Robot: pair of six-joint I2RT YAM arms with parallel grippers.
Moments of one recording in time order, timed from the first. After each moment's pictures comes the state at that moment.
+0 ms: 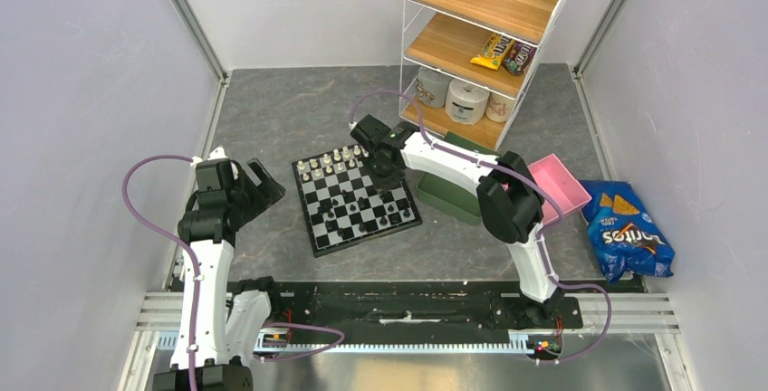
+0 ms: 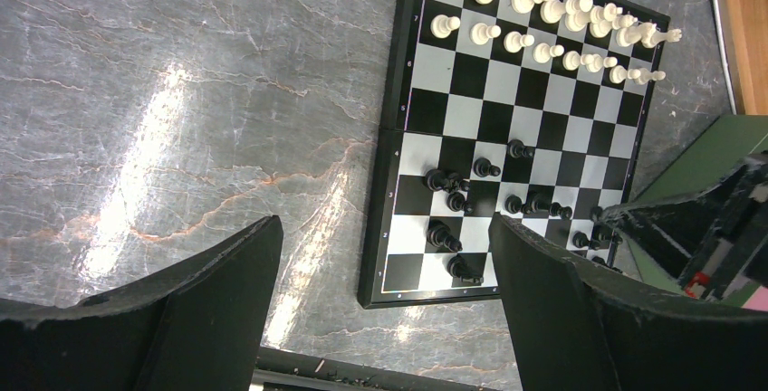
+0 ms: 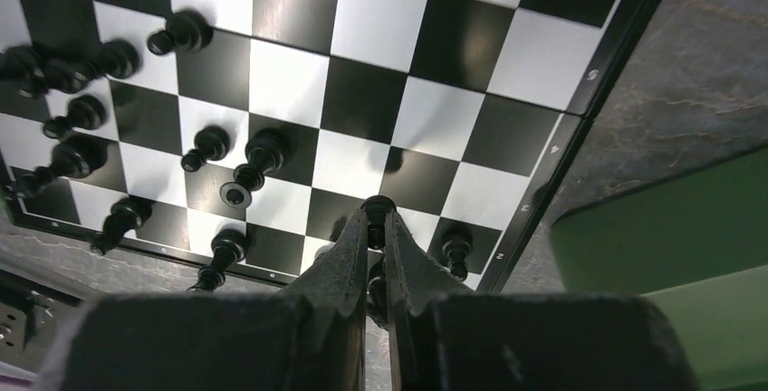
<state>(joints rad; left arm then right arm) 0.15 0.76 0.80 -0.84 0.09 -0.50 0.85 2.11 1.80 -0.86 0.02 0.33</state>
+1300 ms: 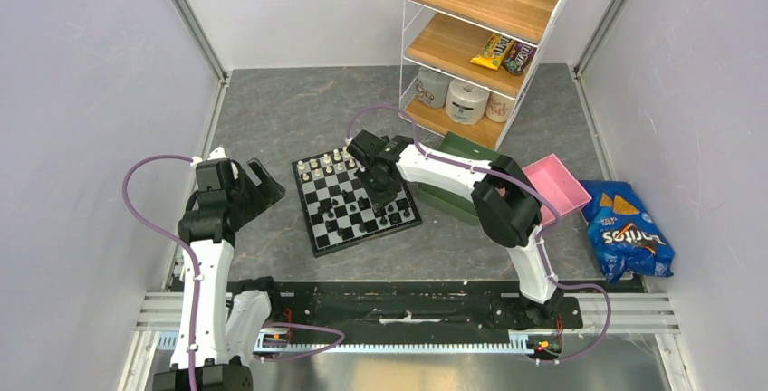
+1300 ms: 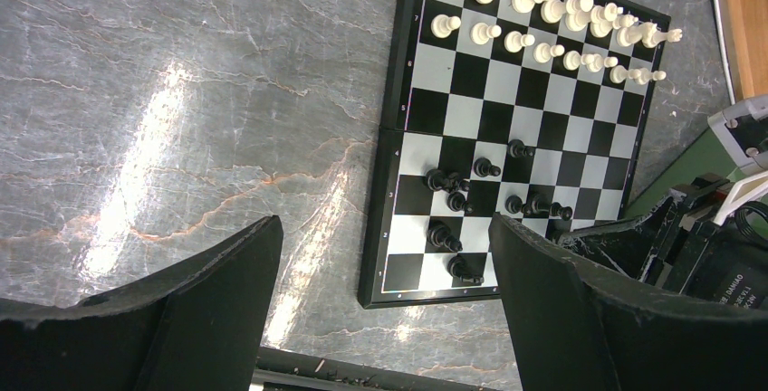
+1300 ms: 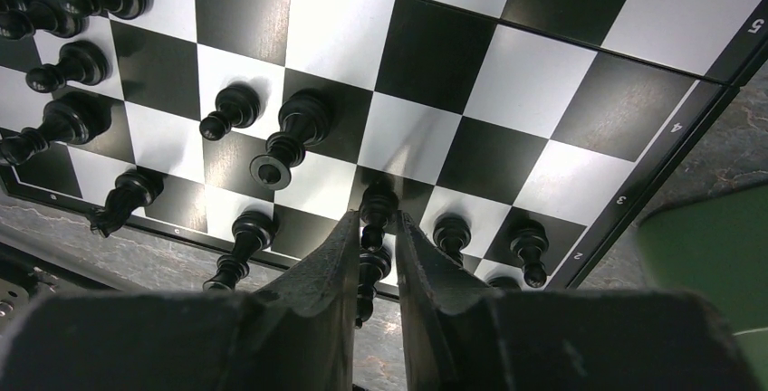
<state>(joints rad) 0.15 0.76 0.80 -0.84 0.09 -0.50 0.90 2.10 1.68 -0.81 -0.03 0.37</state>
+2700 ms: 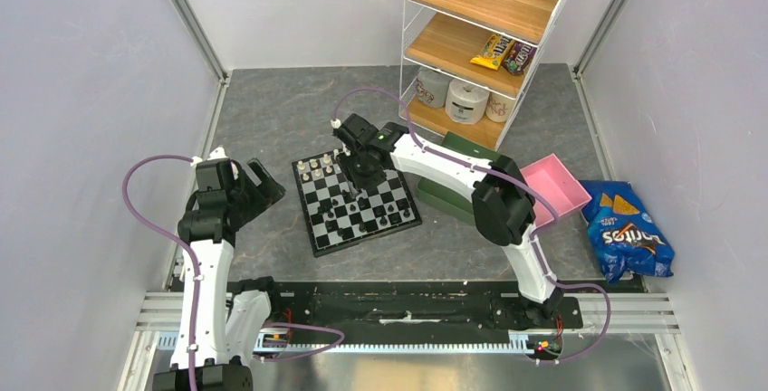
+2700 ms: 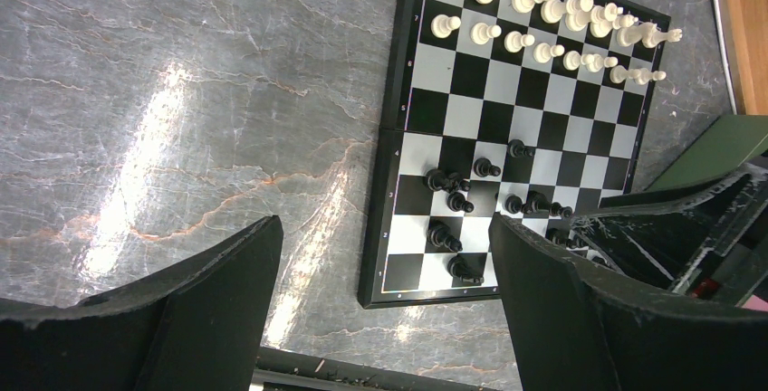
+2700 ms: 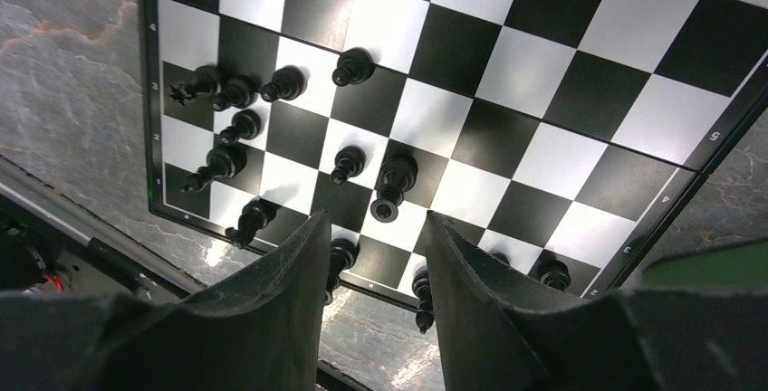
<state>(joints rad) 0.15 0.76 0.80 -0.84 0.09 -0.50 0.91 2.14 1.89 -0.82 -0.06 0.37</state>
